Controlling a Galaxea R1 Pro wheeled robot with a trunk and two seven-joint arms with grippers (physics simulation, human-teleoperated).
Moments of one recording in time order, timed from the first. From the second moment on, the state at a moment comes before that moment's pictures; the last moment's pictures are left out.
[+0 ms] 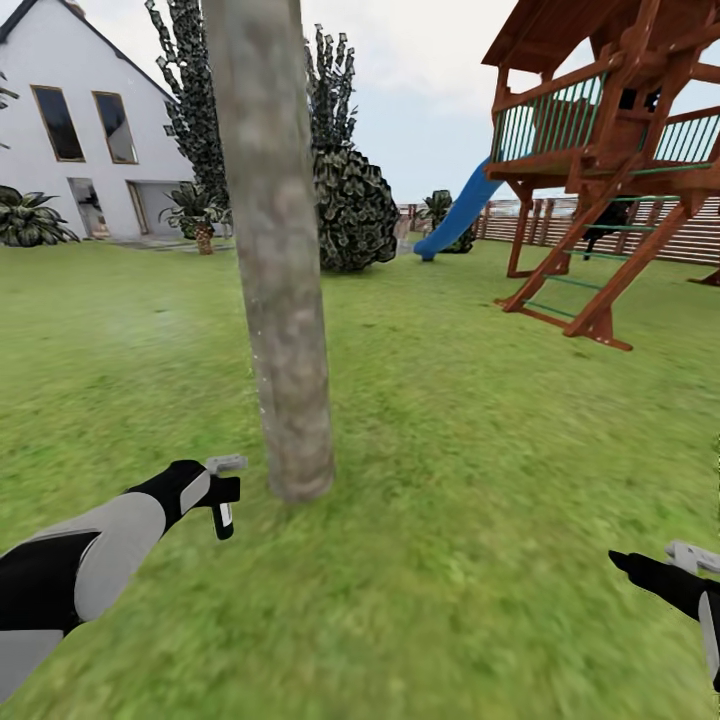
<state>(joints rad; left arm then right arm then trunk) -1.13 0.12 0.10 -0.04 -0.01 0.44 -0.03 -0.47 -0.25 -0.72 -0.98 0.21 0.55 0.37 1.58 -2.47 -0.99</state>
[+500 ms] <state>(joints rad) -1.13 0.12 0.10 -0.04 -0.01 0.44 -0.03 -0.47 -0.25 -0.72 -0.98 0.21 0.55 0.37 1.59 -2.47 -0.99</state>
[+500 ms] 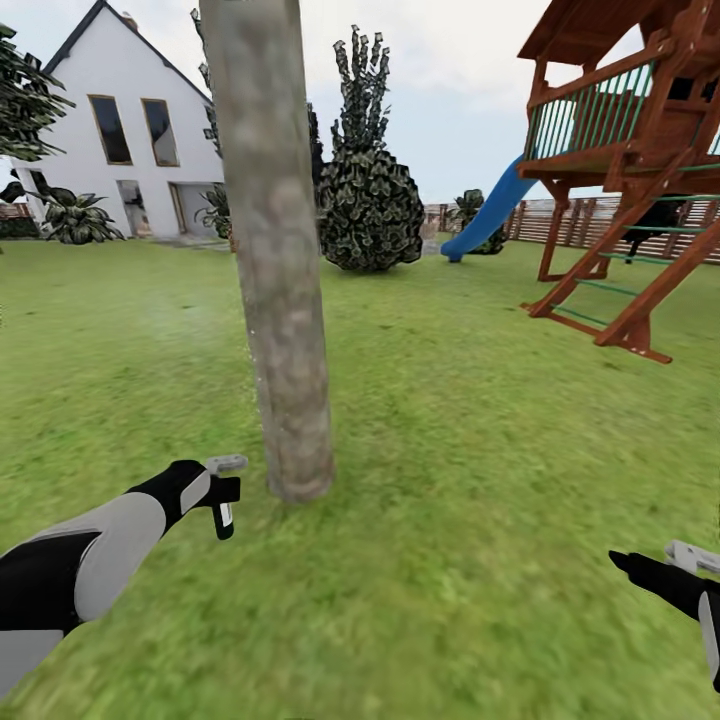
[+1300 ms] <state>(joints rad) -1.14 0.08 0.10 -0.28 0.00 0.69 -0.02 -0.47 -0.25 -0.72 -0.97 0.21 0.55 0.37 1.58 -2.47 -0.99</state>
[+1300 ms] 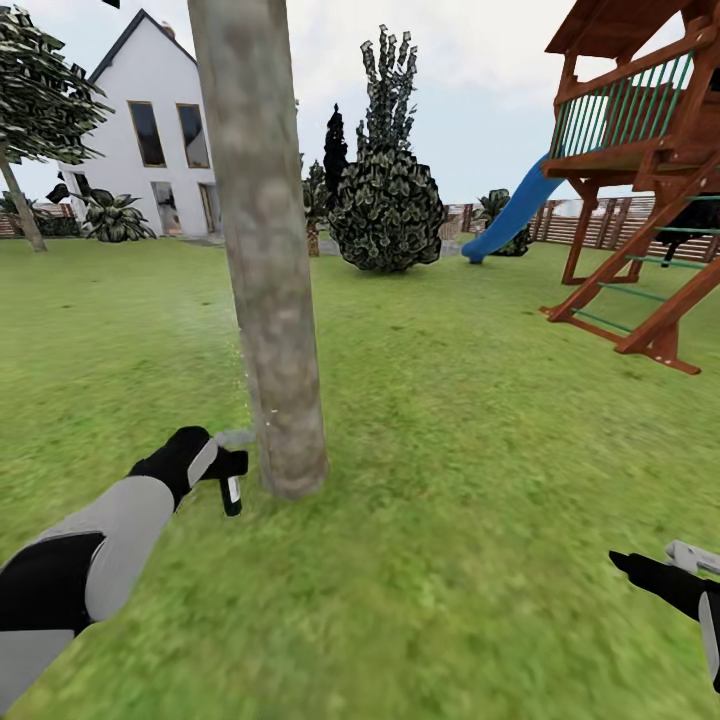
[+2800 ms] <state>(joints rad) -1.50 0.04 0.10 -0.55 -0.02 0.99 -0.02 -0.47 -0.26 -0.72 -0.97 0.21 0.55 0.37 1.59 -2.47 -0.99</state>
